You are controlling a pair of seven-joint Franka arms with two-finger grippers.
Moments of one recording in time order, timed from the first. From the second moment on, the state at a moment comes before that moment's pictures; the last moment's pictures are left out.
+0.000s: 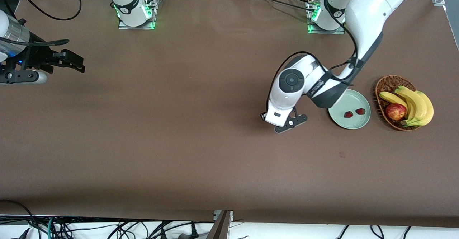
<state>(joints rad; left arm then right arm) 0.07 0.70 -0.71 -1.57 0.46 2.03 -1.16 0.23 0.10 -0.14 -1.48 0.02 1.48 0.06</state>
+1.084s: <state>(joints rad) 0.03 0.41 -0.07 -2.03 -0.02 2.28 -0.03 0.23 0.10 -0.14 -1.48 0.02 1.49 0.06</state>
